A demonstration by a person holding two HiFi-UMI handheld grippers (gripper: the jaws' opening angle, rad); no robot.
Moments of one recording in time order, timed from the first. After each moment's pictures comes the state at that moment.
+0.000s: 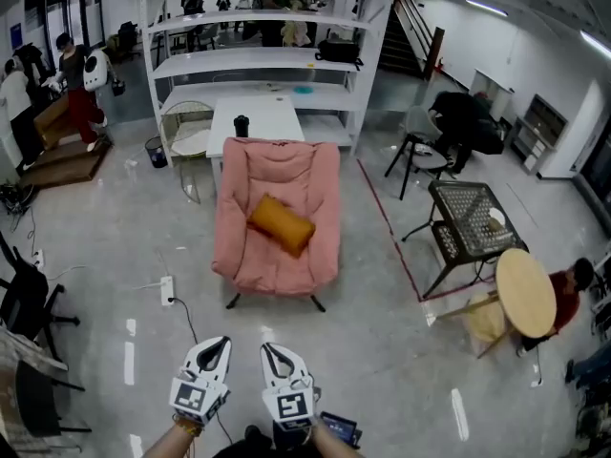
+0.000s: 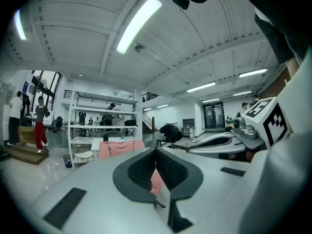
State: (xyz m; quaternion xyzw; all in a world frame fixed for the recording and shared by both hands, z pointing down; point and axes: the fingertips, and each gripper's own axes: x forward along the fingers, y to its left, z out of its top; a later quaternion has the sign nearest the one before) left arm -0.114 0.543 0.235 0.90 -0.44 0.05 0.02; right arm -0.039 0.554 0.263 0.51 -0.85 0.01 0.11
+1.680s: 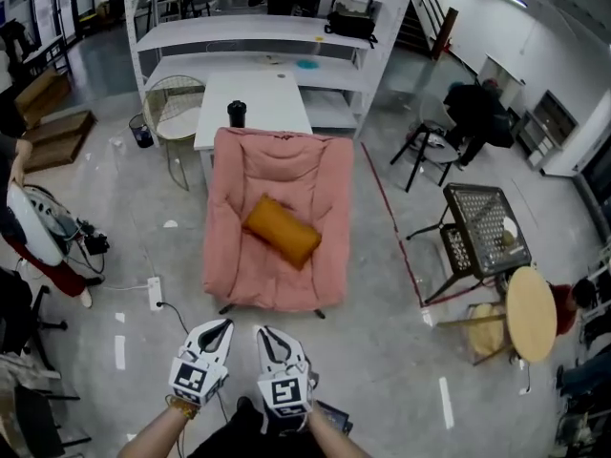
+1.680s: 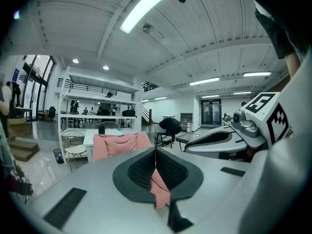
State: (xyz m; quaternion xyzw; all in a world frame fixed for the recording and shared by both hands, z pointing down) left arm -0.118 0.264 0.293 0.91 -0.40 0.08 0.05; right arm -0.056 0.280 0.312 0.51 -0.84 0.01 0.17
